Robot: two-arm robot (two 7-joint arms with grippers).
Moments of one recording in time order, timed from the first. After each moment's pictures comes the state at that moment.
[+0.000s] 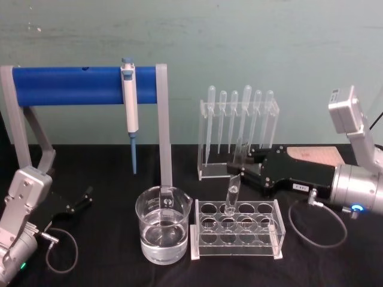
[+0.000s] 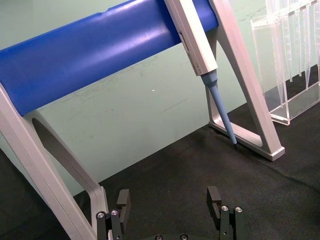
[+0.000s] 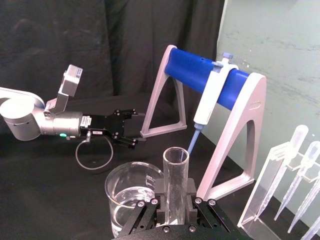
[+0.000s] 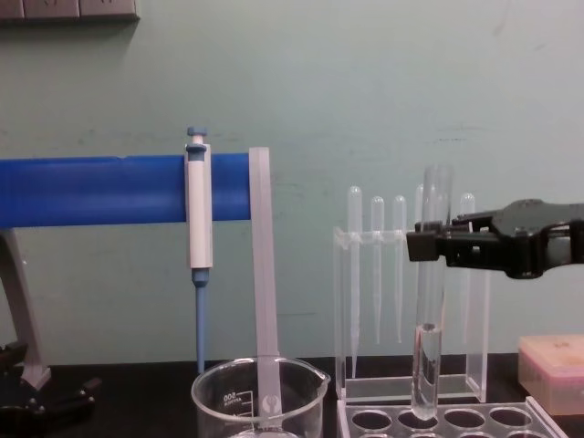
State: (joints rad) left arm -0.20 0.60 0.45 -1.41 -0.25 -0.12 0.03; right arm 0.48 0.67 -0.50 -1.55 0.59 0.11 0.75
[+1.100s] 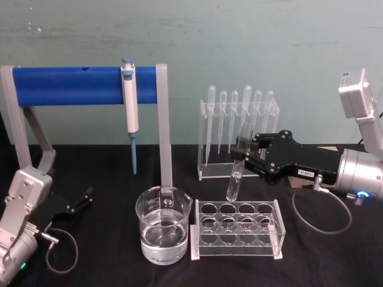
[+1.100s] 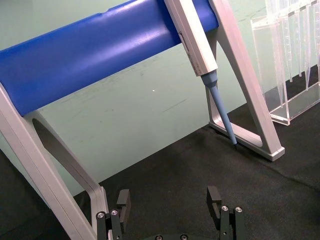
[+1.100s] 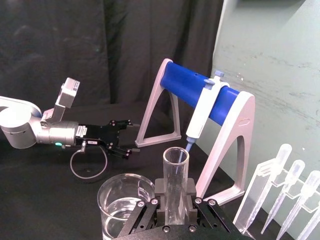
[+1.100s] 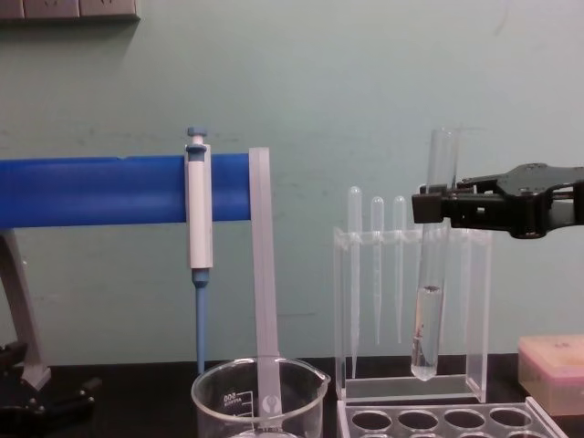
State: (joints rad) left arm -0.20 0.60 0.45 -1.41 -0.25 -0.12 0.03; right arm 0.53 0.69 -0.52 -1.54 0.63 0.08 0.75
